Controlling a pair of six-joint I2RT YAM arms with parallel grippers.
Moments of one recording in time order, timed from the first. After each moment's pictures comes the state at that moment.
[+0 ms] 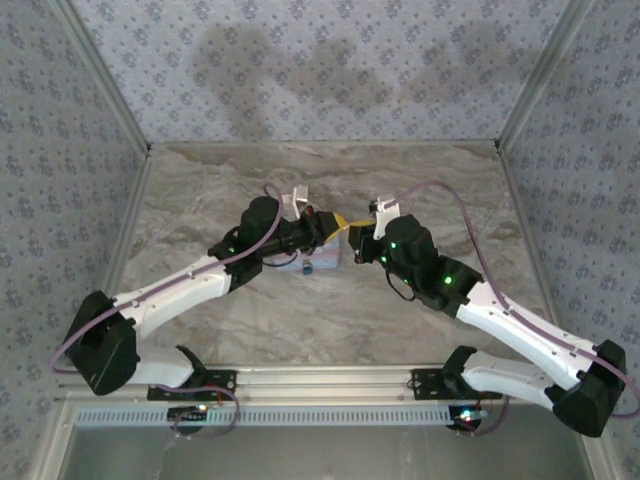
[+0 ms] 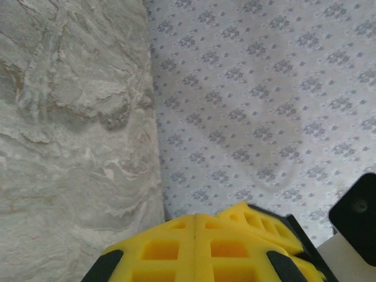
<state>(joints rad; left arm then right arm) -0.78 1.33 0.92 0.21 0.37 -1.29 0.83 1.01 0.88 -0.24 0.18 0.45</state>
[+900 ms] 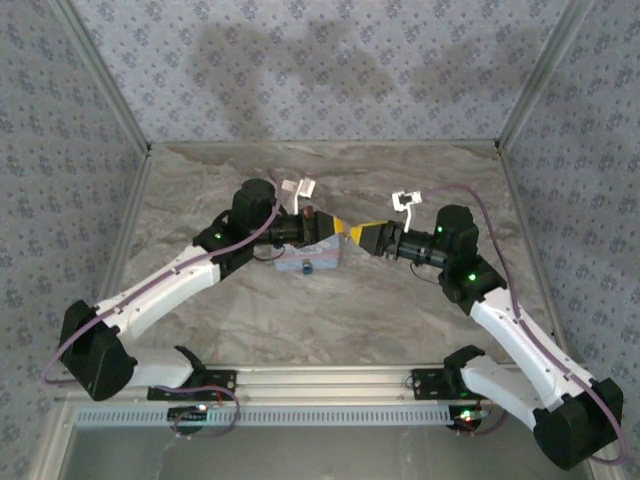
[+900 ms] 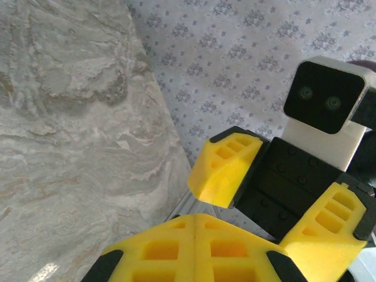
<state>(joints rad) -0.74 1.30 1.07 -0.07 0.60 -0.95 0.45 0.91 0.75 0.02 -0.70 0.69</state>
